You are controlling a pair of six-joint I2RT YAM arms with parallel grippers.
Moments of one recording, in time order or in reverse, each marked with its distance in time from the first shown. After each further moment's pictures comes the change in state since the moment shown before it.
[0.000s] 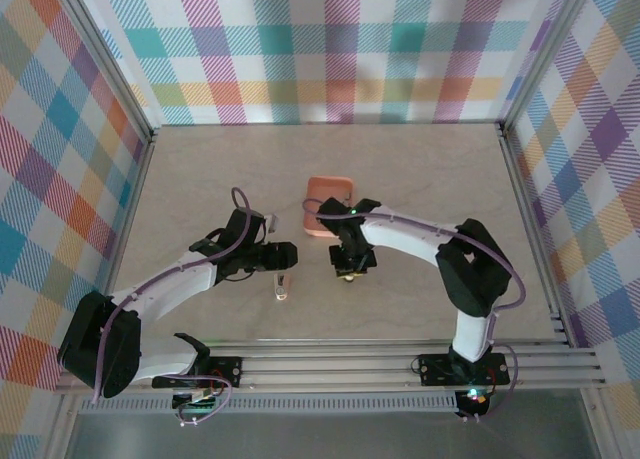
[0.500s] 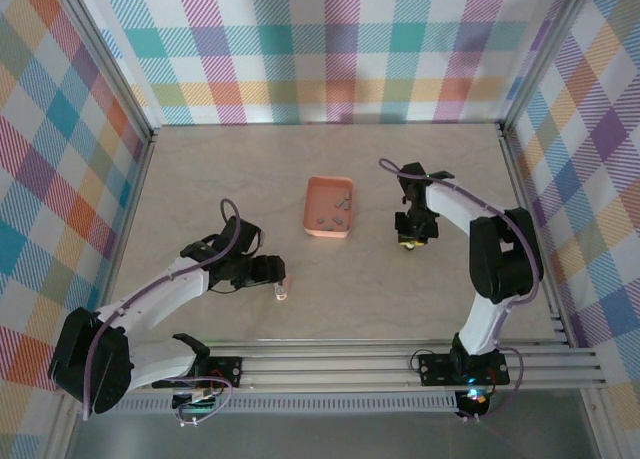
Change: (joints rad) left arm -0.004 -0.086 0.001 -0.285 -0.063 -0.076; right arm -0.500 -0.008 -0.062 0.041 0.050 -0.300
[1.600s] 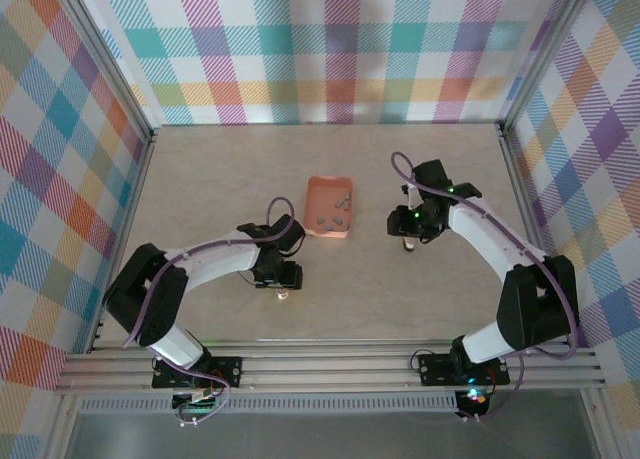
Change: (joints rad) left arm -0.197 0.431 0.232 -0.103 -0.127 0.003; right arm 0.013 -0.334 -0.138 0.129 -0.214 -0.022
